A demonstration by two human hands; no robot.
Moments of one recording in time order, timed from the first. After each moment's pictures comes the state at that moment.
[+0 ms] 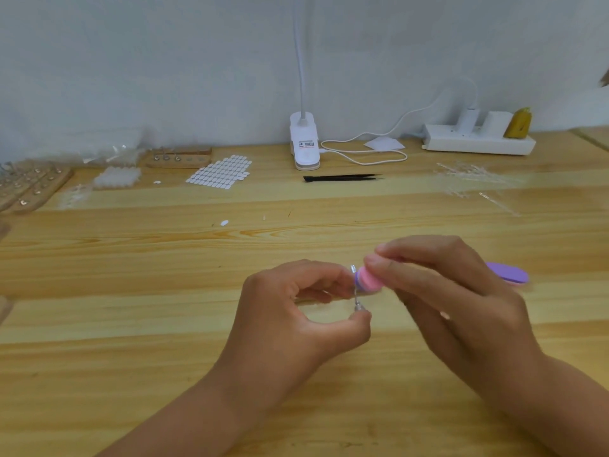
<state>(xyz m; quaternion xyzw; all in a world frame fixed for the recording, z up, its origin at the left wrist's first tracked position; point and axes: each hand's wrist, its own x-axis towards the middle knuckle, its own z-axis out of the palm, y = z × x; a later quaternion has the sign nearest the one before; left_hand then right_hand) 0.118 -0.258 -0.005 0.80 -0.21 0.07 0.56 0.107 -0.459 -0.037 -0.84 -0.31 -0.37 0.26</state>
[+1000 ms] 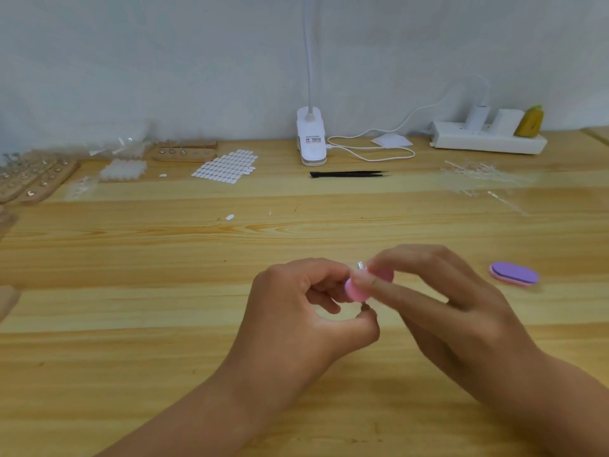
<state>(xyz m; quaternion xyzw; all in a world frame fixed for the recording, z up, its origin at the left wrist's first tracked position) 0.116 -0.260 -0.008 0.81 -0.18 0.04 0.56 0.107 -0.454 -0.034 -0.86 -0.35 -0.34 0.17</state>
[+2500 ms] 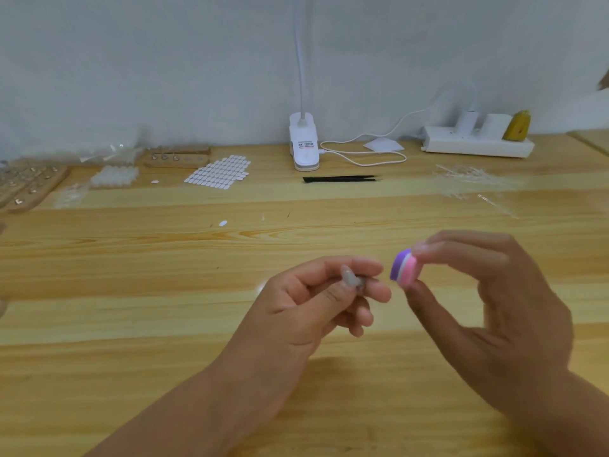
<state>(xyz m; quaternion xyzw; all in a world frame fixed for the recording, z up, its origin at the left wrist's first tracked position) 0.125 -0.261 -0.019 0.54 -0.20 -0.19 0.79 0.095 -0.454 -0.025 -0.80 -0.24 -0.46 0.28</state>
